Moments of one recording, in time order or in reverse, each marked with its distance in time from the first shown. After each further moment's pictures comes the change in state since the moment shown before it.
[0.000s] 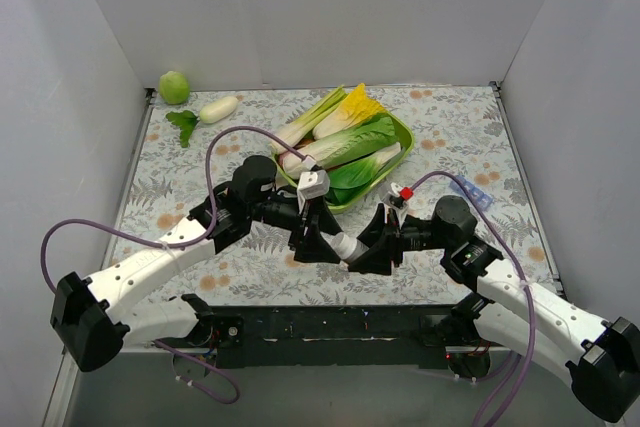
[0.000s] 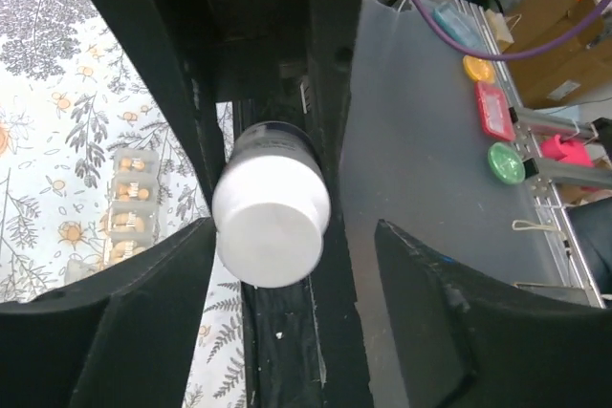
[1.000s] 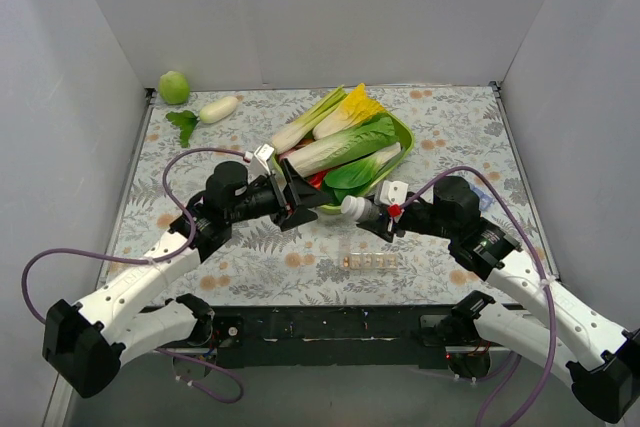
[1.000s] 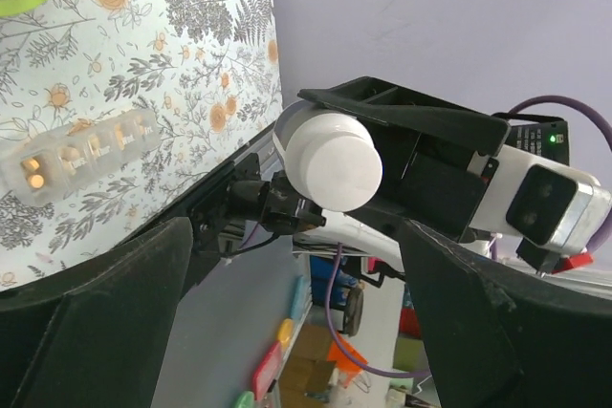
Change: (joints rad) left arm 0.178 -0.154 -0.152 0.066 -0.441 -1.079; right arm -0.014 -0.004 0.246 -0.440 0.417 -0.826
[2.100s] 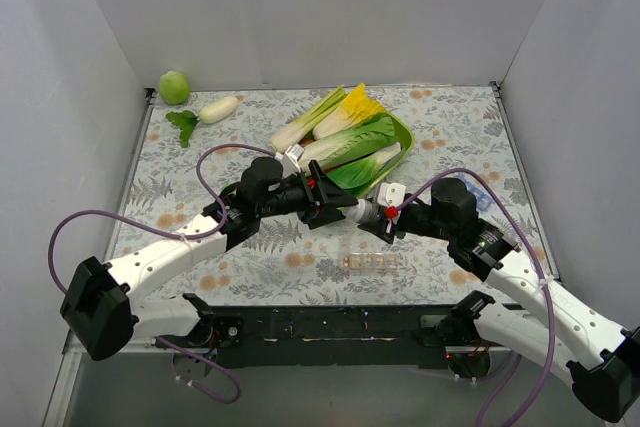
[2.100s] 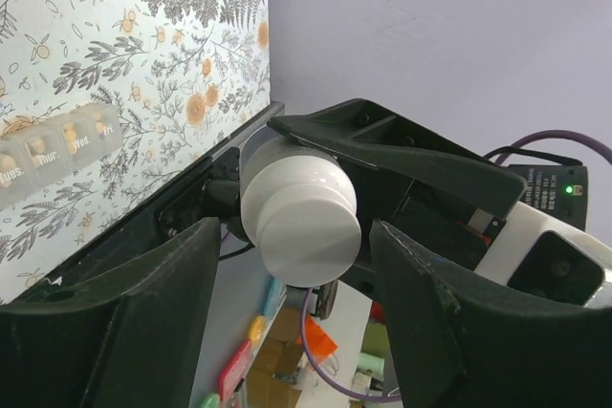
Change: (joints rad) left arm -0.157 0.216 0.073 0.120 -0.108 -0.143; right arm 0.012 0.003 -0.015 -0.022 0.046 -0.026
